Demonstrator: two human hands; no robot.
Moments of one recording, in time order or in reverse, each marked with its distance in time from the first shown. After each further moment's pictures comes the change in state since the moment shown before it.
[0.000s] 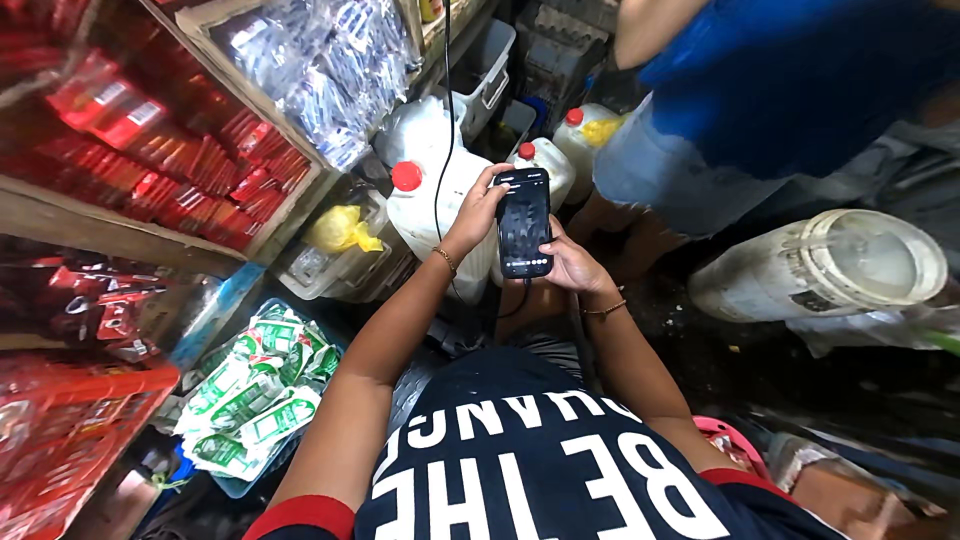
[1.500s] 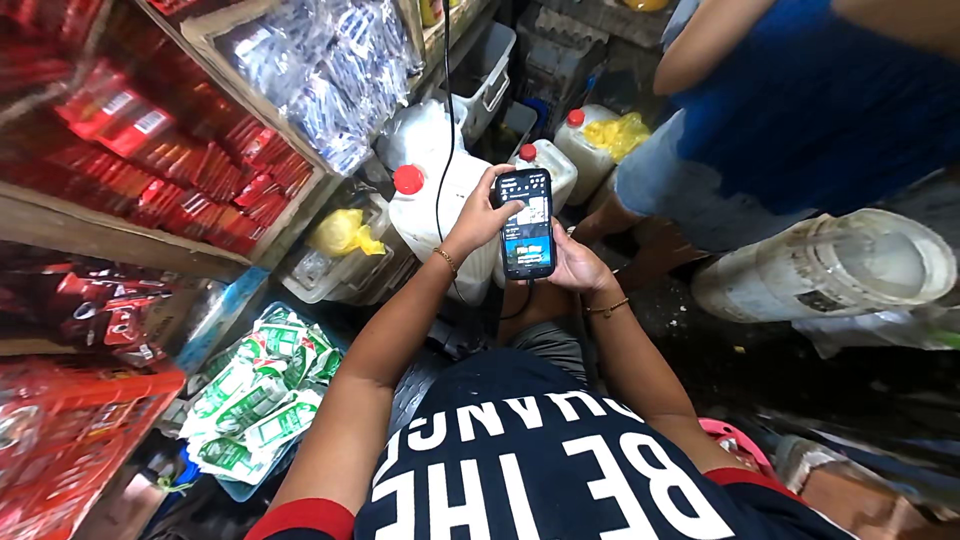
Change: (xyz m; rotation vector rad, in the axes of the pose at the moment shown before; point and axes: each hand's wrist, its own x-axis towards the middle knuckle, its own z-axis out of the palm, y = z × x) left_hand -0.002 0.010 0.000 0.076 -0.046 -0.010; right_hand 0.010 0.001 -0.016 0.215 -0.111 0.063
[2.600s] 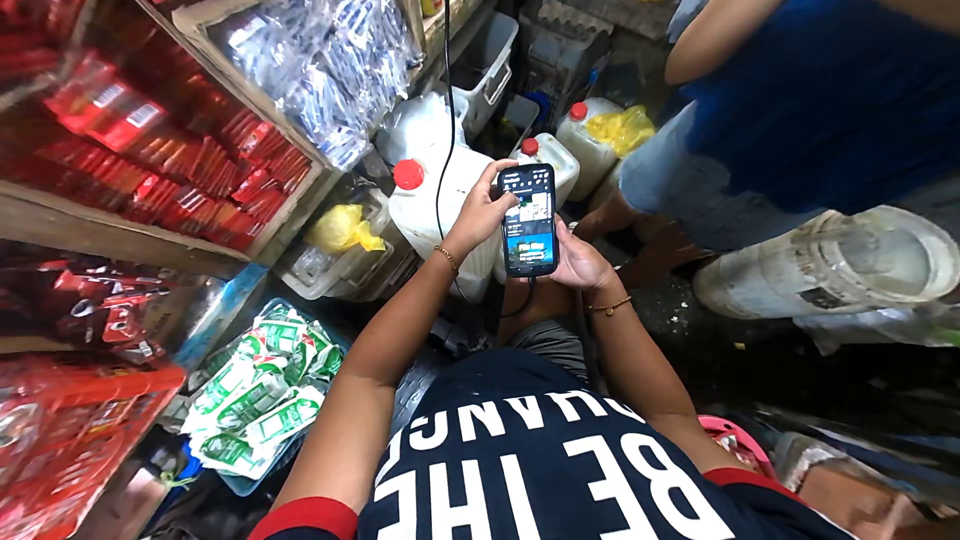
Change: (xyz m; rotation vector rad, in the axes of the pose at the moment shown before) left_hand 0.001 0.000 0.001 -0.055 0.030 -0.005; right_hand -0.001 0.001 0.001 -0.008 -0.010 -0.021
